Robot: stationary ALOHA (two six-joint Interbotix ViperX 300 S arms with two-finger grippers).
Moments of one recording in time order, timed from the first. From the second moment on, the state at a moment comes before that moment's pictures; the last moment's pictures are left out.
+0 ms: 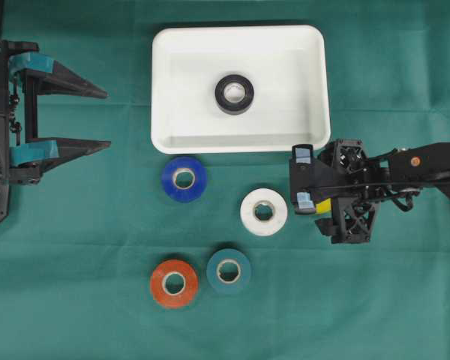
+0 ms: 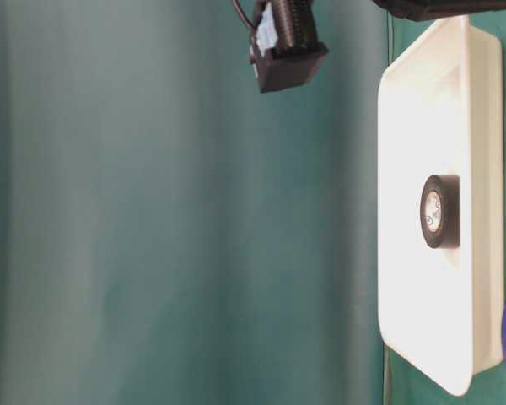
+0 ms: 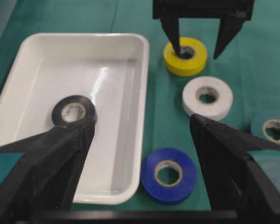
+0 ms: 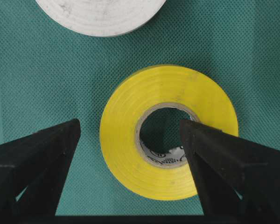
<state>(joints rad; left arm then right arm) 0.13 -0.83 0.92 0.01 0.26 0.07 0.05 -0.02 0.80 -0.01 0.38 0.22</state>
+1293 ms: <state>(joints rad) 0.13 -0.83 0.92 0.00 0.26 0.07 0.05 0.00 0.79 -0.04 0.42 0.24</state>
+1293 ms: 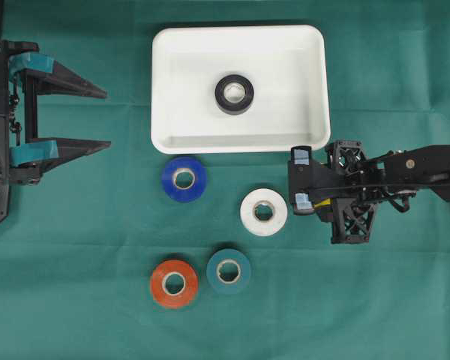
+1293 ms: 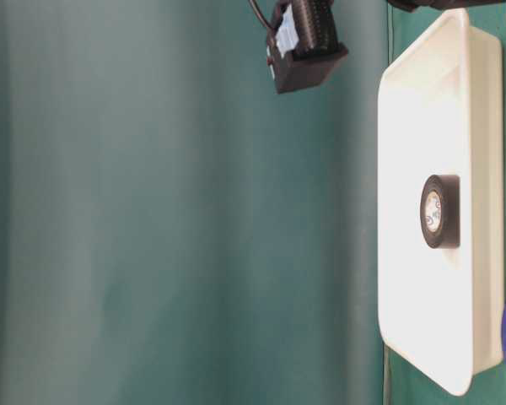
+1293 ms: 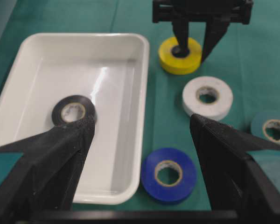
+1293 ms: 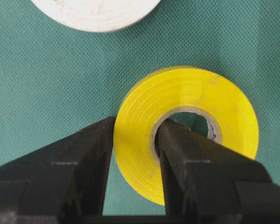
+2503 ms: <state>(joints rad) 0.13 -0.83 0.92 0.00 0.26 0.07 0.04 -0.27 0.45 -0.06 1.08 0.24</state>
